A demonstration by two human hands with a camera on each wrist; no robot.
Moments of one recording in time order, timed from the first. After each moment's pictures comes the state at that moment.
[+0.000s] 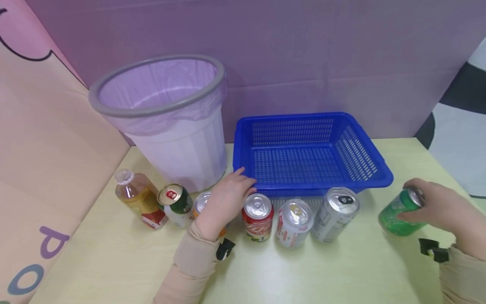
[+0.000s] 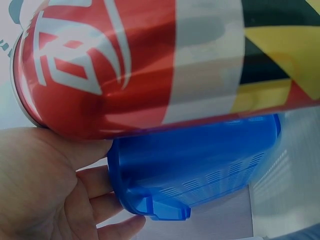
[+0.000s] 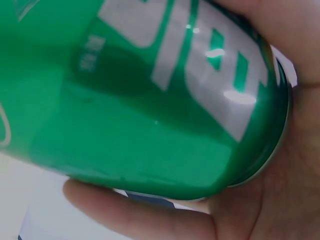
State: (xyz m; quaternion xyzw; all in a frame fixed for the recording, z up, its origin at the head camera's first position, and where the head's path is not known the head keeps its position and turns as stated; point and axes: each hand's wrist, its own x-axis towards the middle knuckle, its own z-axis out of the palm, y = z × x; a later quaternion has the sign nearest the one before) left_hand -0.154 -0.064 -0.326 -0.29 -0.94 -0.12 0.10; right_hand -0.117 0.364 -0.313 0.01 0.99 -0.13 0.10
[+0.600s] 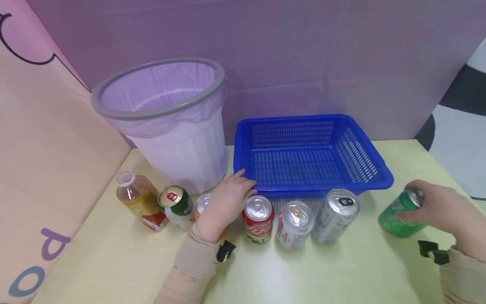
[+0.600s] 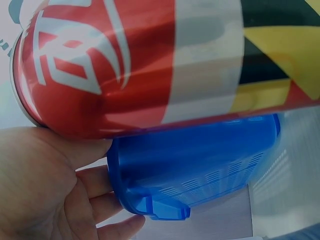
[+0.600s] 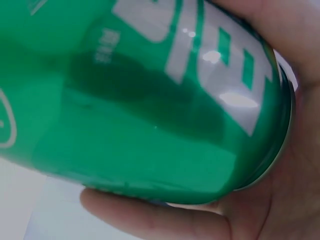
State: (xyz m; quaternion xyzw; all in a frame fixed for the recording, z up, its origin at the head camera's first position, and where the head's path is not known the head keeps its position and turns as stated) left_hand -0.154 -0.064 -0.327 -0.29 -0.94 -0.13 0.09; right_hand -0.116 0.367 -0.316 0.01 0.99 -0.15 0.08
